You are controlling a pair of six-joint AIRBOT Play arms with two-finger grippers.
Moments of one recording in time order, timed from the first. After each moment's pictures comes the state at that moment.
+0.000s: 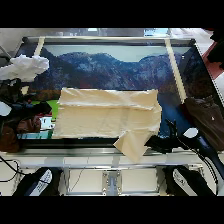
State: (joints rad) left arm 0.25 -0.87 0.80 1.31 -1.02 -1.43; right arm -0.16 -0.86 0.28 -0.92 1.19 1.39
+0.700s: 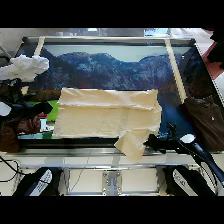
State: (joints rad) left arm 0.25 -0.87 0.80 1.28 -1.02 -1.43; right arm -0.11 -0.86 0.16 -0.71 0.95 1.36
